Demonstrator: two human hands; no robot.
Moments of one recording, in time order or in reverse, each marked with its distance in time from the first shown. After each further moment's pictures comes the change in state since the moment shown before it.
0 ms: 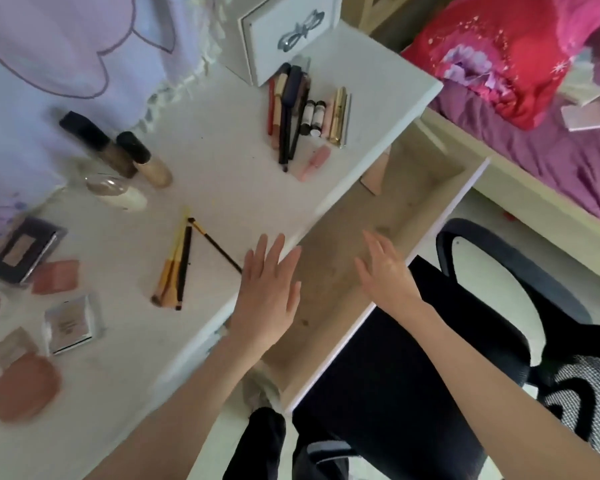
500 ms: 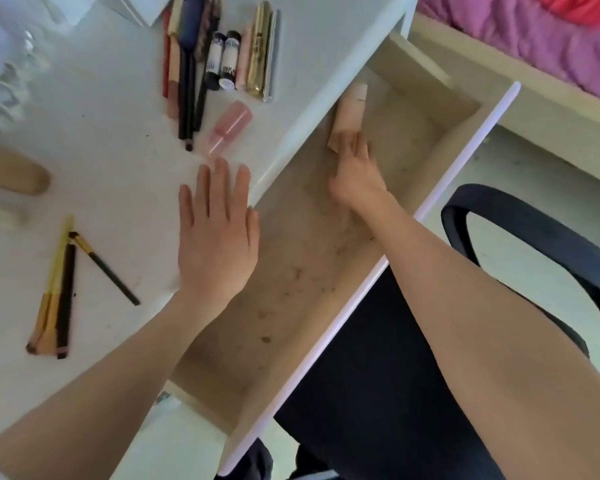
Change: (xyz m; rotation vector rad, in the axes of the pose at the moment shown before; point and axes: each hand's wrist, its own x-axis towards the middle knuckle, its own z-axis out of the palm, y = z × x) left_hand 0.122 0.019 0.060 0.393 0.169 -0.115; right_hand 0.181 0.080 0.012 0.040 -0.078 0.125
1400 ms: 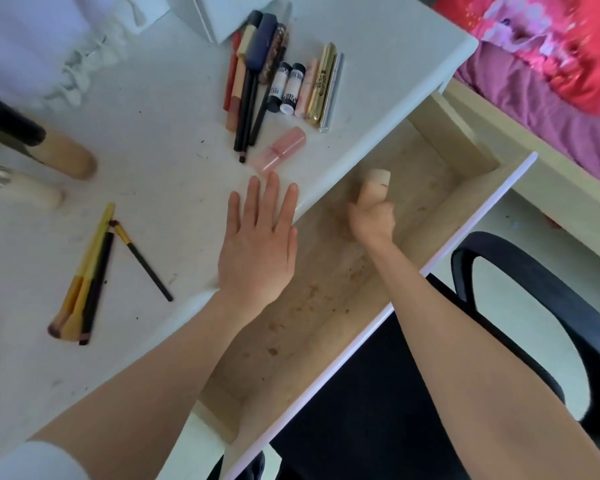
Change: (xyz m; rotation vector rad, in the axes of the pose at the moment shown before) left_hand 0.001 -0.004 0.004 -0.055 0.007 0.025; right_hand -0.010 -0.024 0.022 0.552 0.161 0.485
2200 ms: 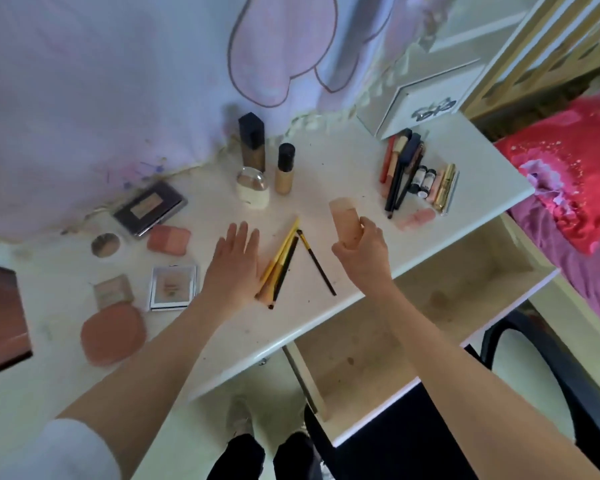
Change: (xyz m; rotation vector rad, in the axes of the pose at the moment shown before) left_hand -0.121 -0.228 -0.052 -0.241 -0.301 -0.316; right_hand -0.232 -0.095 0.096 -0.332 -0.111 -0.670
